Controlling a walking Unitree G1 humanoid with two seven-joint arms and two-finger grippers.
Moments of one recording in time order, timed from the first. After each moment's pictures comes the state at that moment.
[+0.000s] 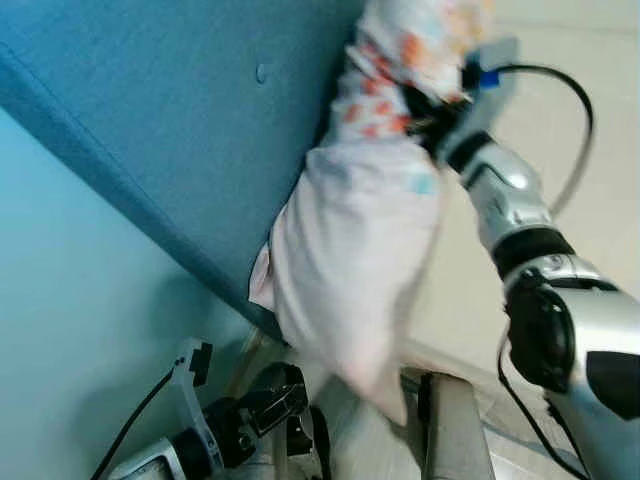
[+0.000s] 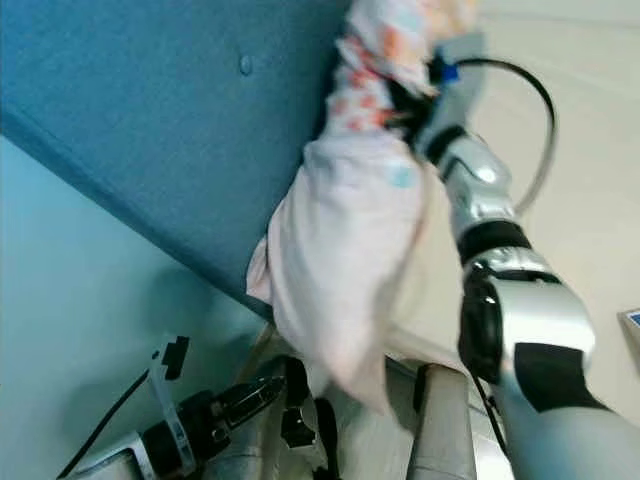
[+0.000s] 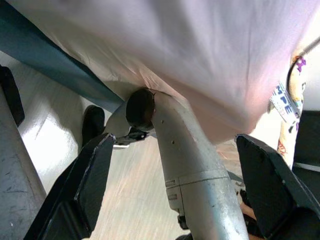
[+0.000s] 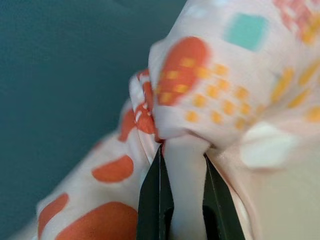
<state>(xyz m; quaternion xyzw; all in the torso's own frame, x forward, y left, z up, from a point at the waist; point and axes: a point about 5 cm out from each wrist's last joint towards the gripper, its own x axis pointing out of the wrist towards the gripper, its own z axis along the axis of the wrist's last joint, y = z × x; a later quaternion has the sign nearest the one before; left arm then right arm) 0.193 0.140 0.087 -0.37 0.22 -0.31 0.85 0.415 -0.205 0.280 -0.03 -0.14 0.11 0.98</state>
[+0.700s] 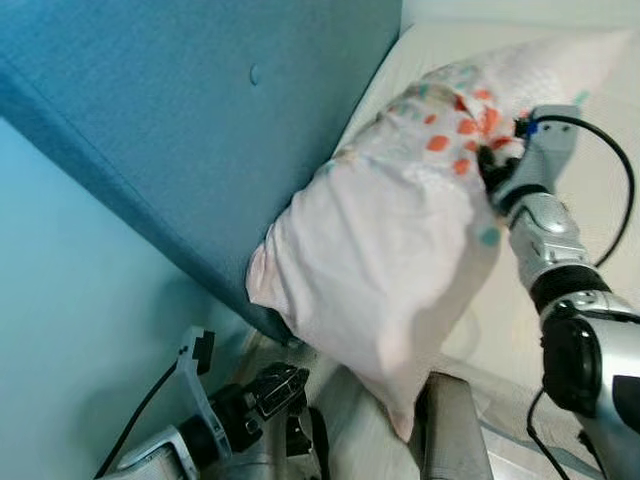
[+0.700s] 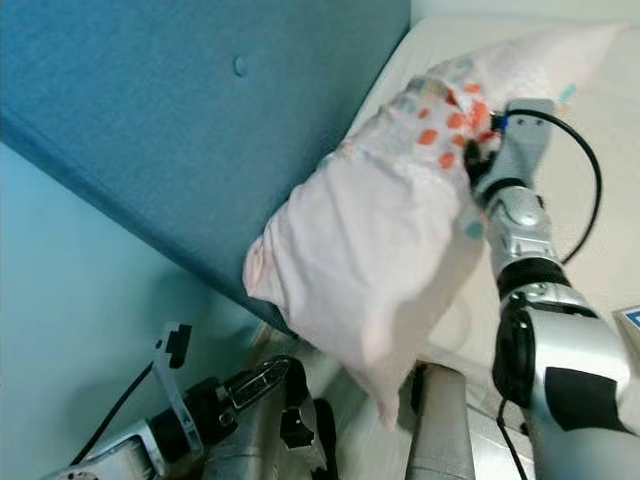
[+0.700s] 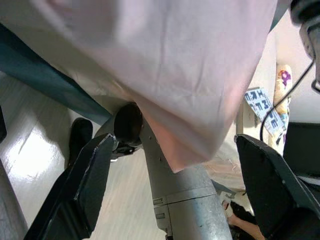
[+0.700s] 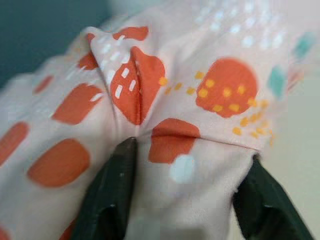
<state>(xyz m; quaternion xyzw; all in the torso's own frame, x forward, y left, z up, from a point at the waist) 0.205 0.133 0.094 -0.40 0.20 -0.31 0.84 0.400 -0.276 0.245 -0.05 -0.07 -0.13 0.99</state>
